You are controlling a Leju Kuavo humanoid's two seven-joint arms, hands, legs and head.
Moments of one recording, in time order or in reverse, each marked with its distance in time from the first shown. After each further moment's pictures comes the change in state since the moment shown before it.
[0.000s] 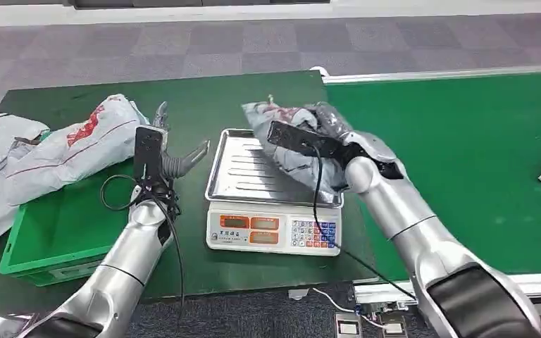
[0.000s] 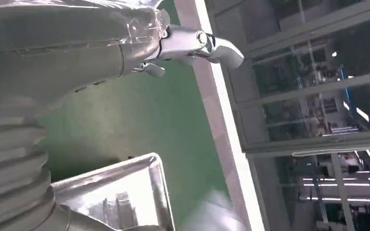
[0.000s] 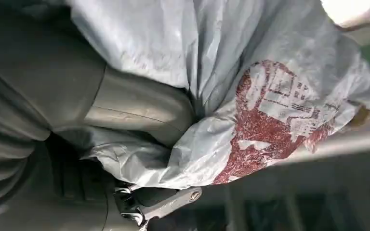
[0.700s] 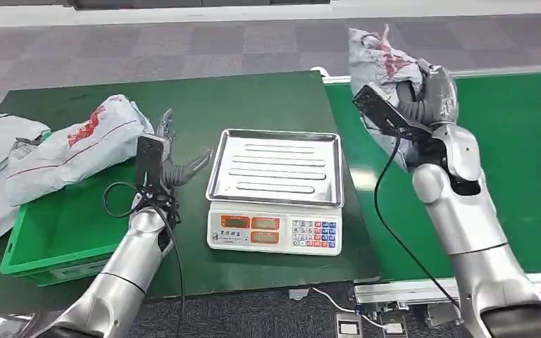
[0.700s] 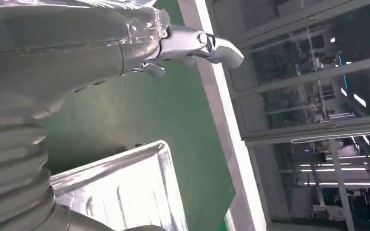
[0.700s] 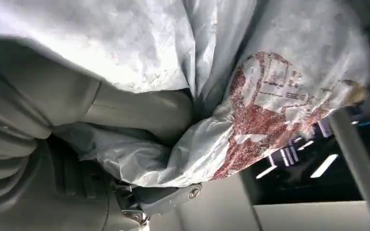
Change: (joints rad) left arm 0.038 -0.009 0.035 -0.015 -0.032 -0.072 -0.022; right arm 0.143 -0.220 -0.237 -0.370 0.242 -0.356 0.147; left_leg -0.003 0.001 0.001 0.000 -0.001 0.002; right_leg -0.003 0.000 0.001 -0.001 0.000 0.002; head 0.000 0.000
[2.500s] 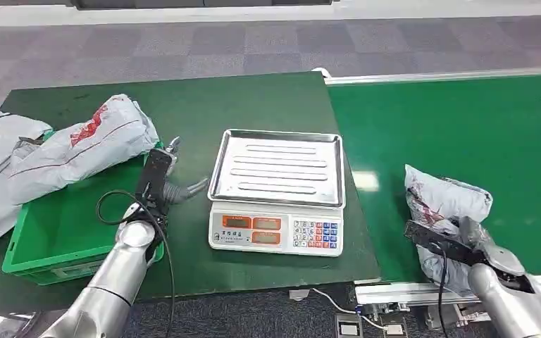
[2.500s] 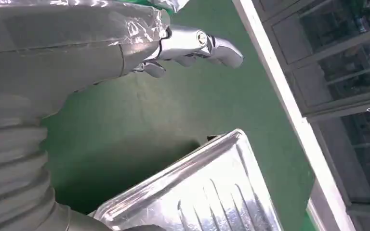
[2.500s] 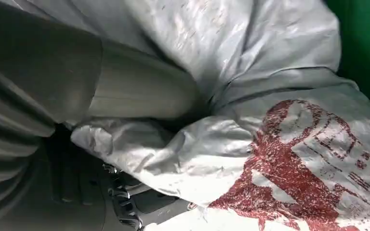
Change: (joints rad) left arm 0.080 0.072 0.017 -0.040 -0.124 -0.161 0.179; right arm 0.450 -0.274 -0.103 0.222 -0.073 0.337 0.014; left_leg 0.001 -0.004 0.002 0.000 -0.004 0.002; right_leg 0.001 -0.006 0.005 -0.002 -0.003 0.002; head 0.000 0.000
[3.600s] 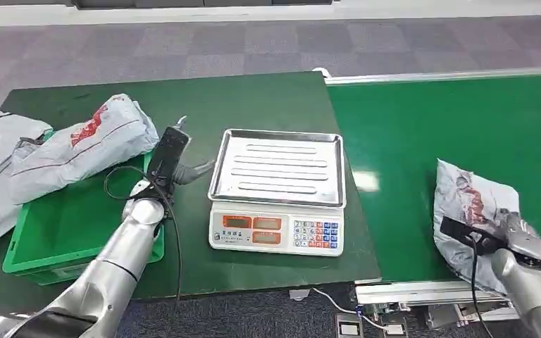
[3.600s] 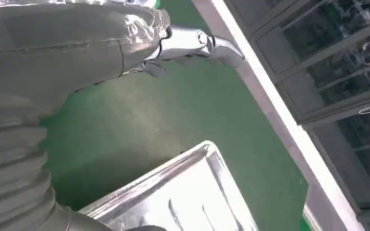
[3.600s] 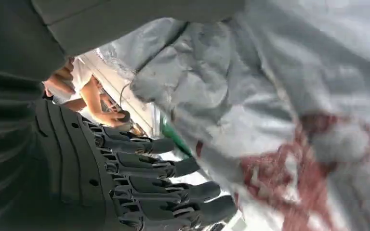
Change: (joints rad) left arm -0.146 -0.040 0.000 0.136 -0.118 0.032 -0.004; right arm -0.175 -0.055 0.000 0.327 0.211 -0.004 0.088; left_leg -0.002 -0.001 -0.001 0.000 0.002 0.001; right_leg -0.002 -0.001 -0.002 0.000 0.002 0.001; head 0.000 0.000
